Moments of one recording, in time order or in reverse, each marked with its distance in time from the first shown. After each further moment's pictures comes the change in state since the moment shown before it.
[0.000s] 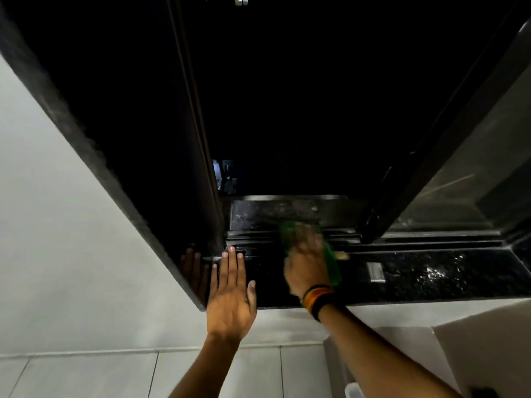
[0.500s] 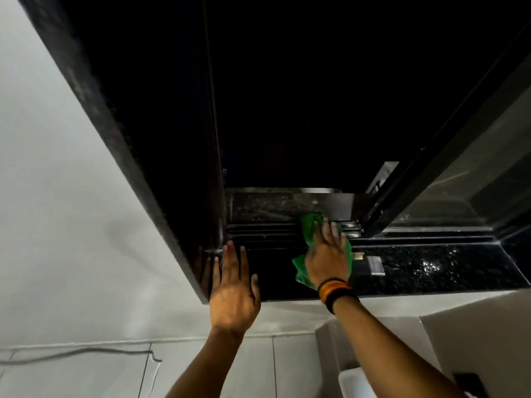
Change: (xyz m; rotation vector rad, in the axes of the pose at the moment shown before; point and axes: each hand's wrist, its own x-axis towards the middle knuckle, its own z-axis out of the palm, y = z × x) left_hand -0.001 -0.005 0.009 -0.039 0.002 -0.015; right_hand -0.006 0.028 -0.007 -0.007 0.055 0.235
